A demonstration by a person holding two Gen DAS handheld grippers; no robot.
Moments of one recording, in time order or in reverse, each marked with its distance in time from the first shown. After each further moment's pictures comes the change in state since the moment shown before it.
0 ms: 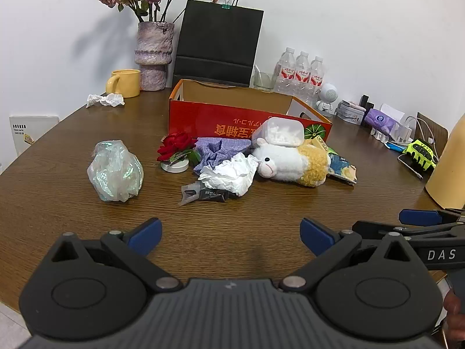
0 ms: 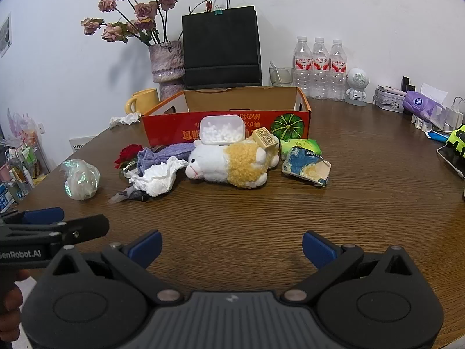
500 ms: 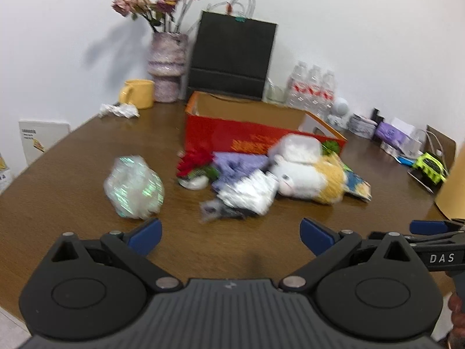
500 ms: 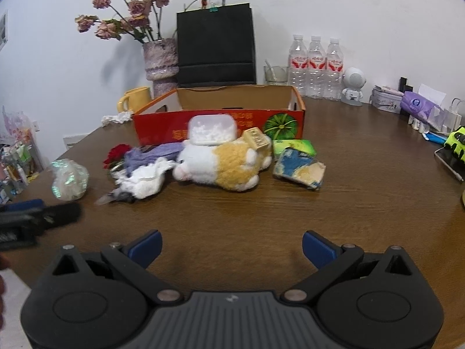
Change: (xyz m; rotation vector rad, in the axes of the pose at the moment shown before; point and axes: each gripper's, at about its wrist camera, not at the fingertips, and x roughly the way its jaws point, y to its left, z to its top) left arm 0.000 0.020 0.011 -0.024 -0.058 0.052; right arm 0.021 -0.013 0.008 -0.008 0.010 -0.049
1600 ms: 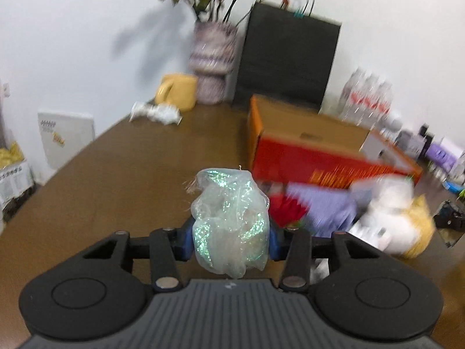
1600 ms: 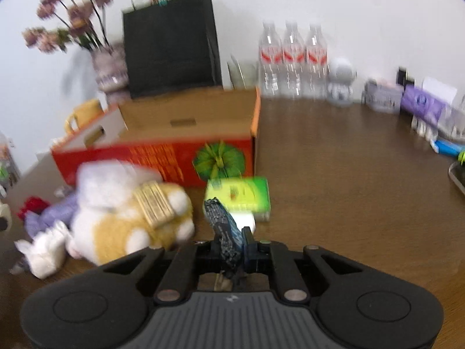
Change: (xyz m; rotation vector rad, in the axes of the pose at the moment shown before) left arm 0.084 0.072 0.061 -0.061 0.026 0.085; right arm 0.100 -0.074 0.073 0.045 -0.038 0.019
